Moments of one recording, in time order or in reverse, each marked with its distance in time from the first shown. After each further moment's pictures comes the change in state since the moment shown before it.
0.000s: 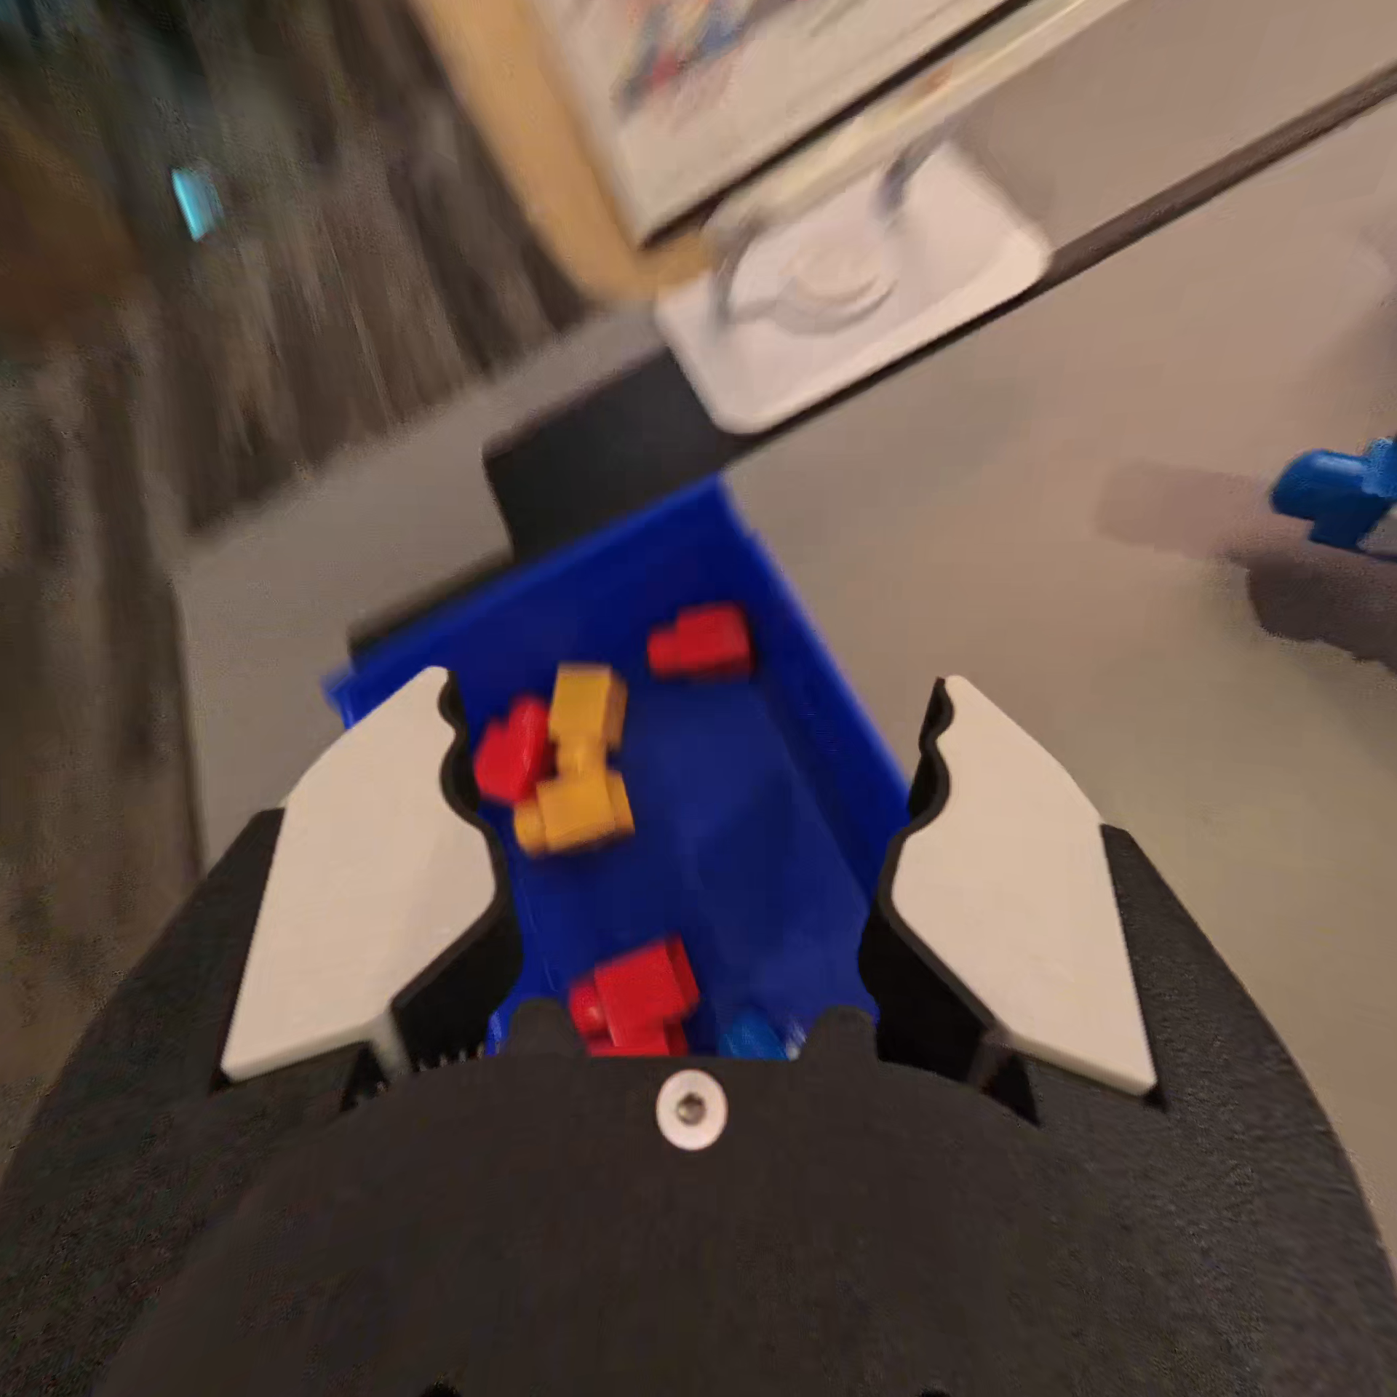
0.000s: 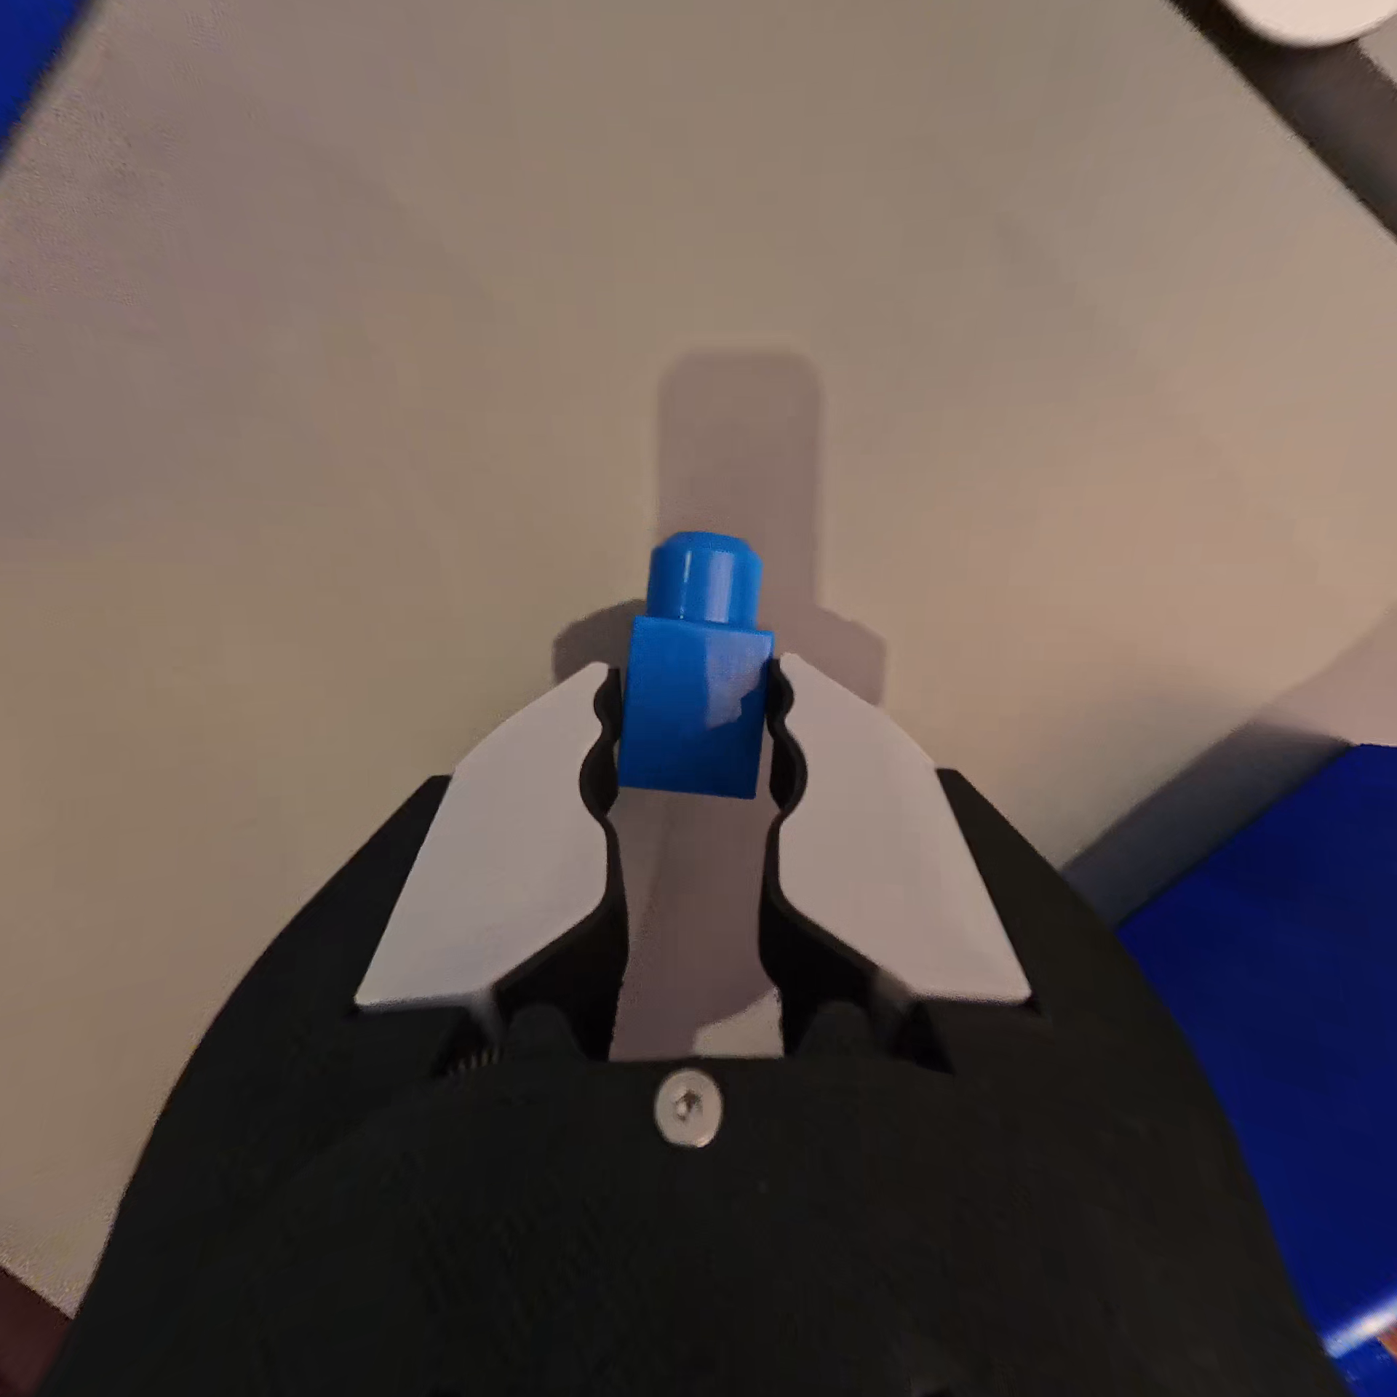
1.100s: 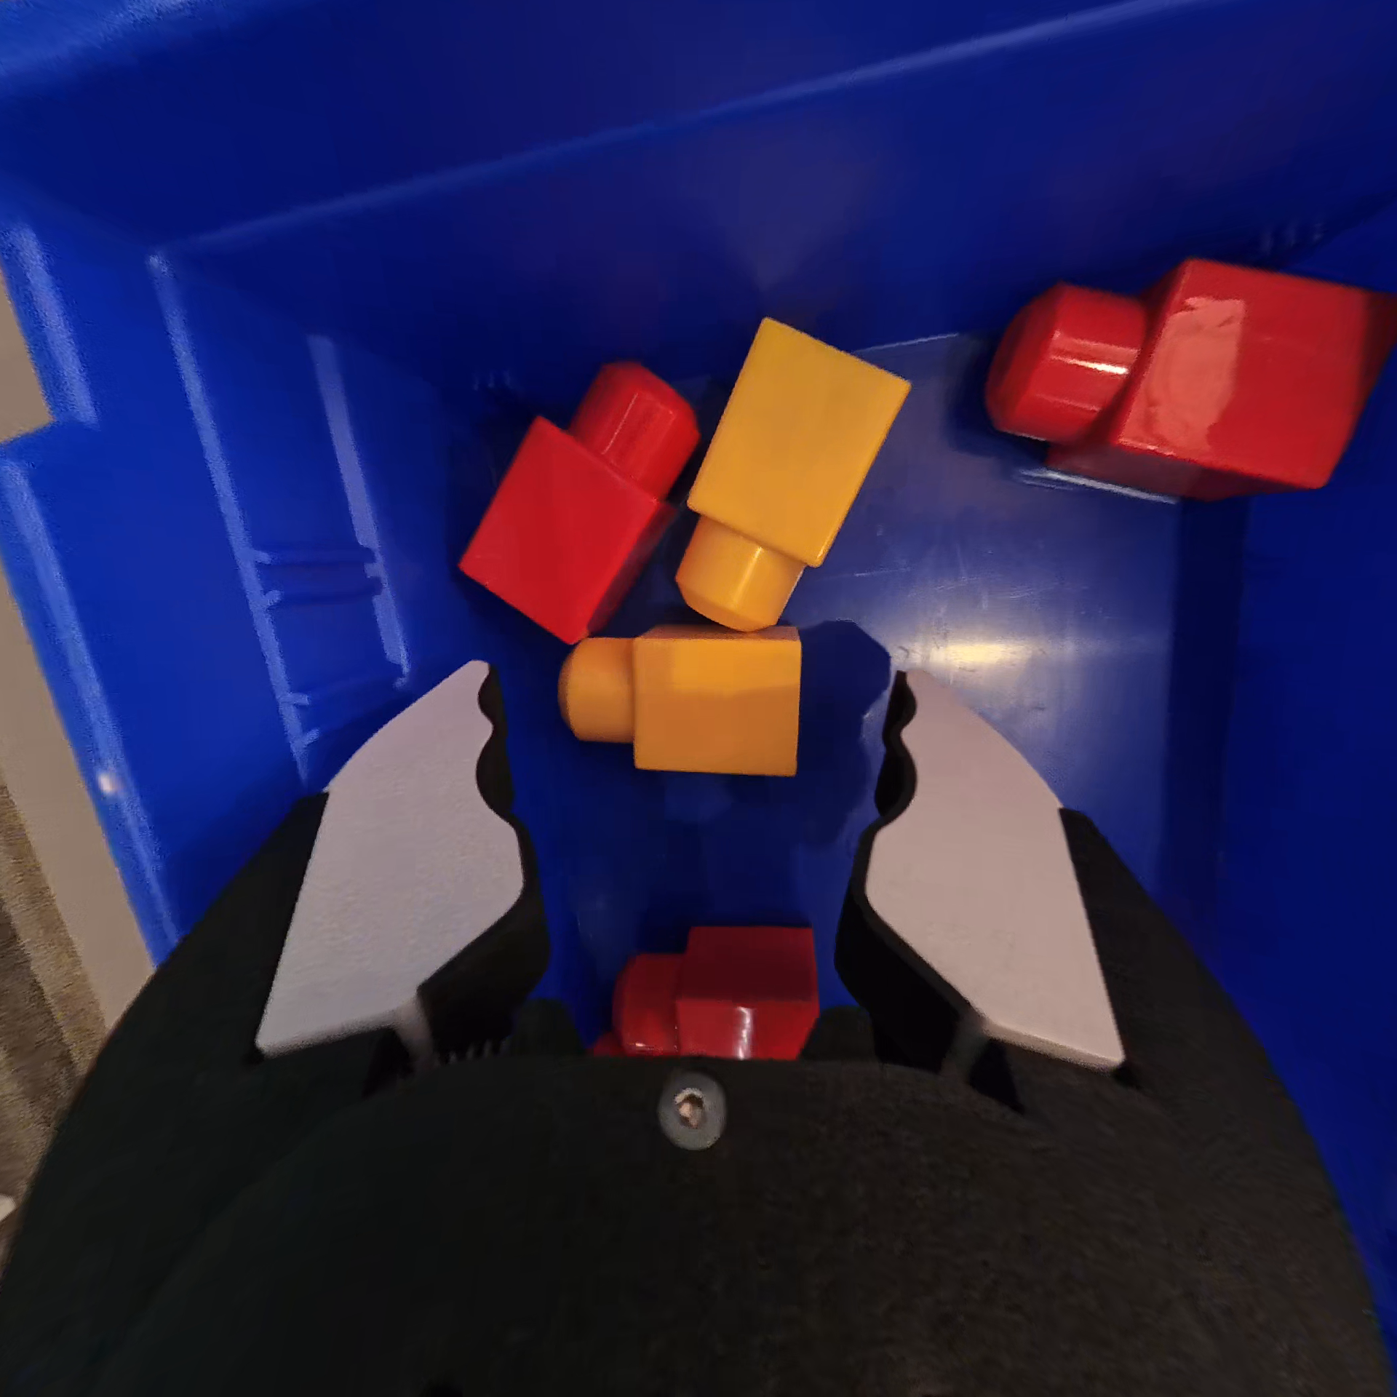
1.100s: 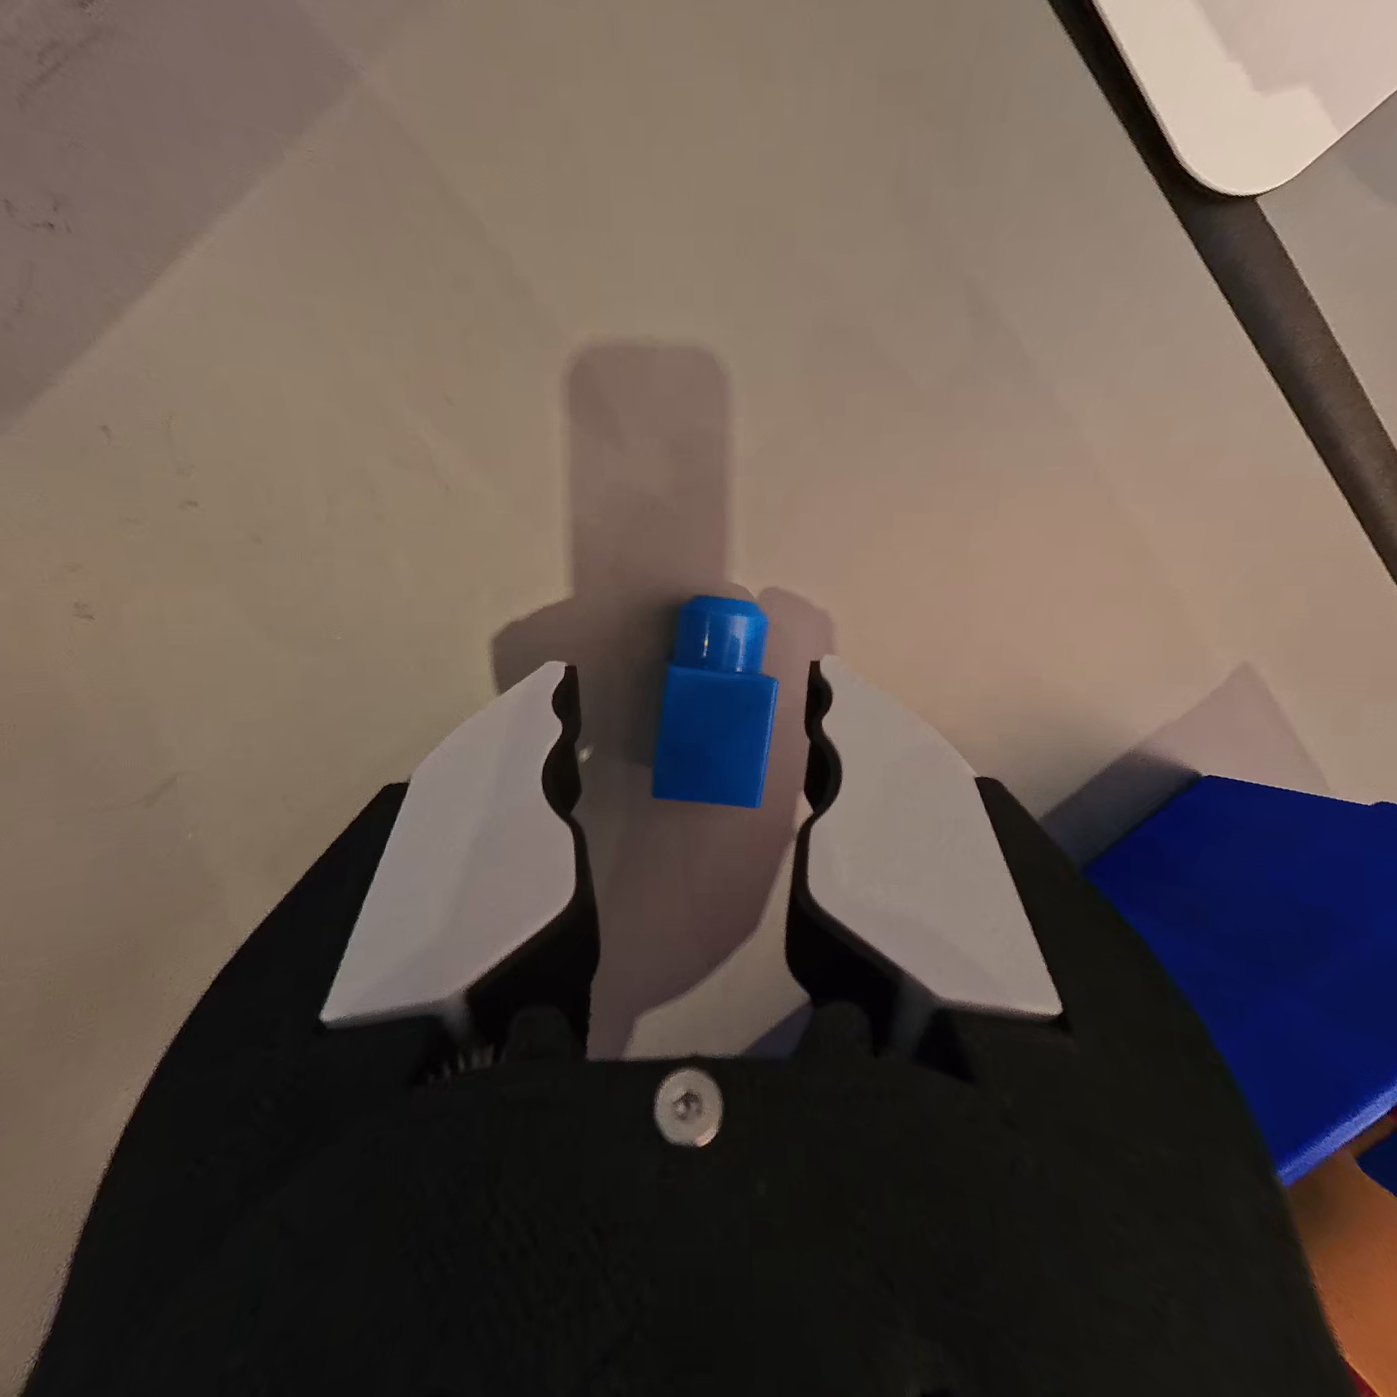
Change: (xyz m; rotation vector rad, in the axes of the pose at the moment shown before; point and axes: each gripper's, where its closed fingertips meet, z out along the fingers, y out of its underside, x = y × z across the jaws) left arm -0.070 0.151 0.110 -0.583 -0.093 -0.296; right arm 0.002 -0.005 -0.005 -0.005 0.093 -0.154
